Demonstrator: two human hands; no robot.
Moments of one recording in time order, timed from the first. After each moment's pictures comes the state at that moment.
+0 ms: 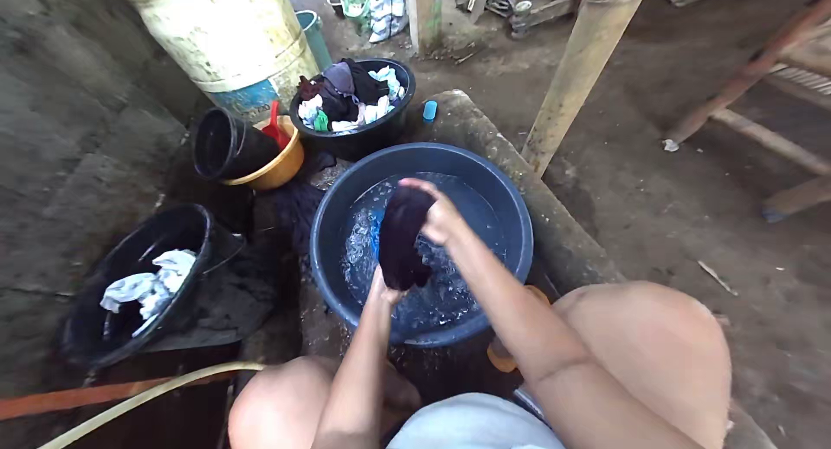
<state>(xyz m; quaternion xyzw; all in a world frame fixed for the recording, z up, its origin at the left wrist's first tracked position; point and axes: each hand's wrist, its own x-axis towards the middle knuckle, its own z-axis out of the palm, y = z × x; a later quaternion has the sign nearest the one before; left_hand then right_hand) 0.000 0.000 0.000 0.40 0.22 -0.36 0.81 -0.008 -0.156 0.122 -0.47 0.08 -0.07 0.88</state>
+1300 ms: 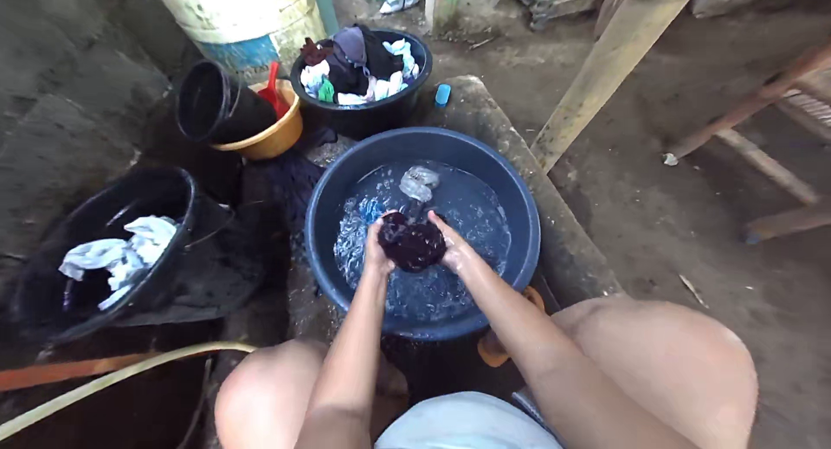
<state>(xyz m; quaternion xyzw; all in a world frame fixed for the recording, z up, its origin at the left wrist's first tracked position) 0.038 -0.005 0.013 0.46 0.04 -0.19 0.86 0.003 -0.160 -0.006 -0.41 0.33 0.08 0.85</state>
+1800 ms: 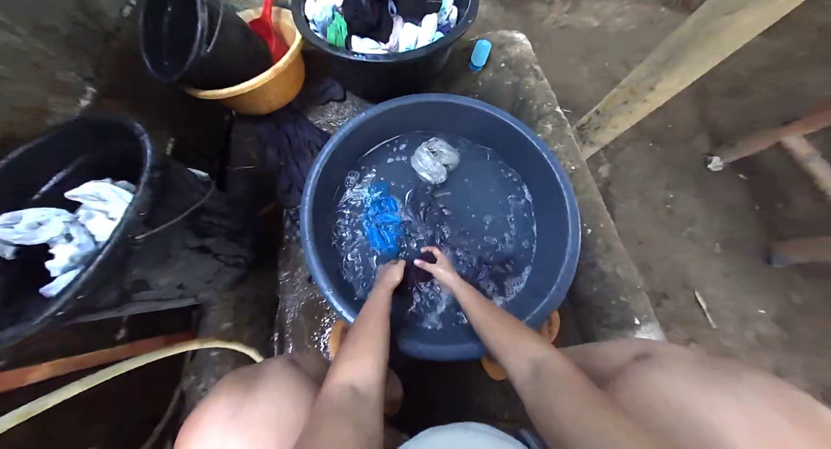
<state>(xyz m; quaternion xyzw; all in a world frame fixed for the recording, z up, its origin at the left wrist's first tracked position) 0.063 0.016 -0.152 0.84 0.07 -0.42 0.34 0.013 -0.144 -0.187 -0.70 0.25 0.15 0.65</state>
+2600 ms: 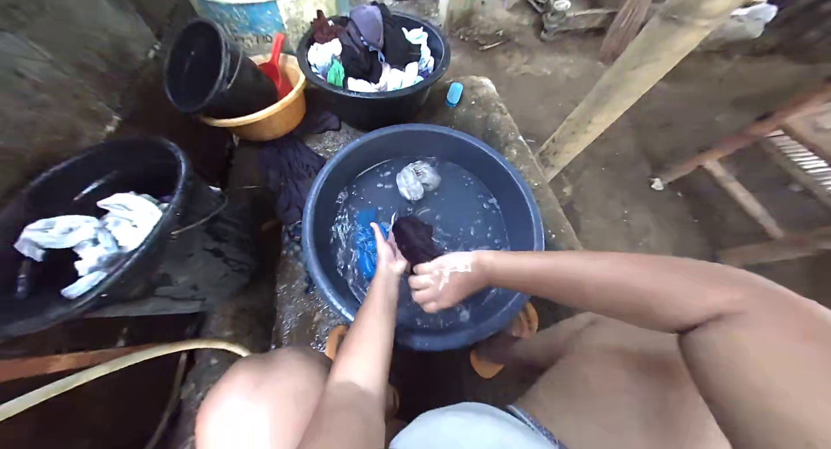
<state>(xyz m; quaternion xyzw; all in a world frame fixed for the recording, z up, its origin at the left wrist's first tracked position) 0.058 -0.022 -0.028 0.33 0.19 -0.27 0.89 -0.011 -0.147 0.077 -0.75 -0.66 0.05 0.01</state>
